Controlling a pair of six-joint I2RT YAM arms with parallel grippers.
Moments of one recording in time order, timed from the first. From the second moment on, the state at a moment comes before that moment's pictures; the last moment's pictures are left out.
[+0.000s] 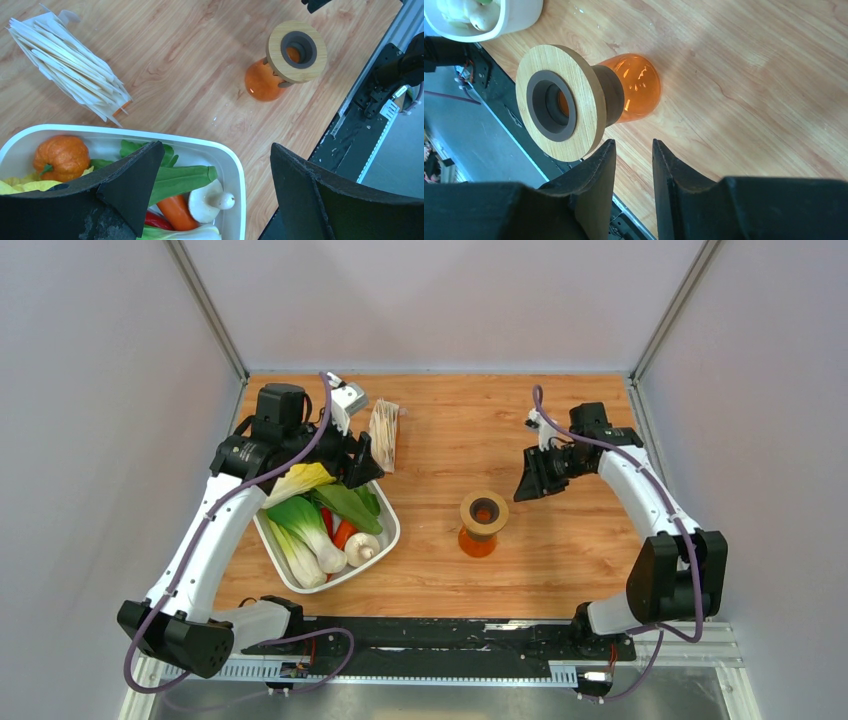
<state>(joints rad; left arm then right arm) -0.31 1.19 1.36 -0.83 0.62 0.20 0.08 1.45 1.19 -0.94 -0.70 -0.25</state>
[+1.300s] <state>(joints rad) -0.31 1.17 1.36 -0.82 0.55 0.19 -0.25 1.56 1.57 -1.01 -0.66 -0.30</state>
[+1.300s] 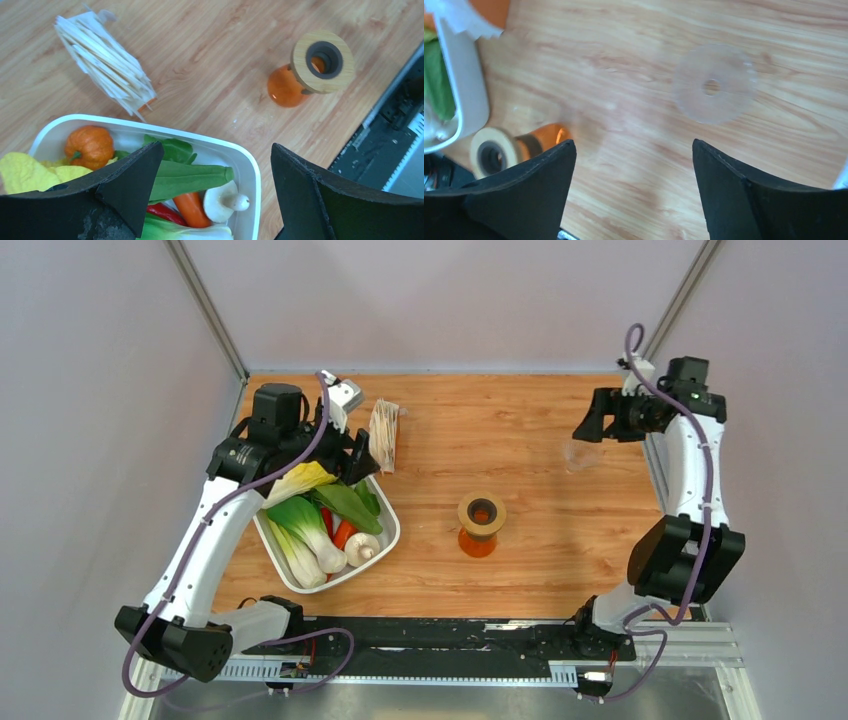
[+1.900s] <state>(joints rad) -0.31 1.14 1.35 -0.71 0.41 0.22 -0.39 1.96 1.71 -0.92 -0.49 -0.21</state>
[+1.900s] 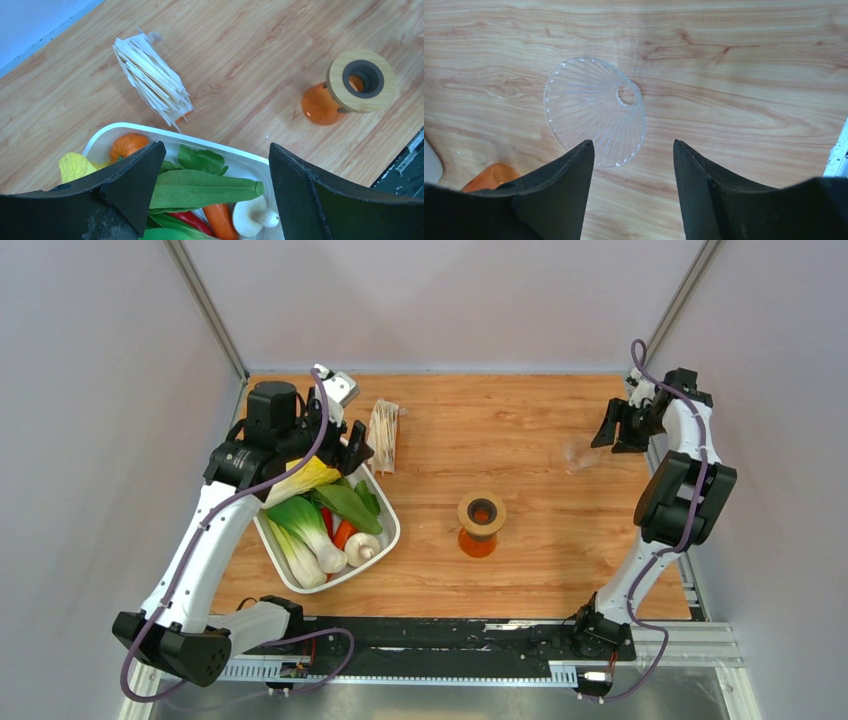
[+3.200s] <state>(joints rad) -0.31 1.17 1.37 -0.69 0.46 0.14 0.12 1.52 1.80 -1.30 -0.75 -0.28</state>
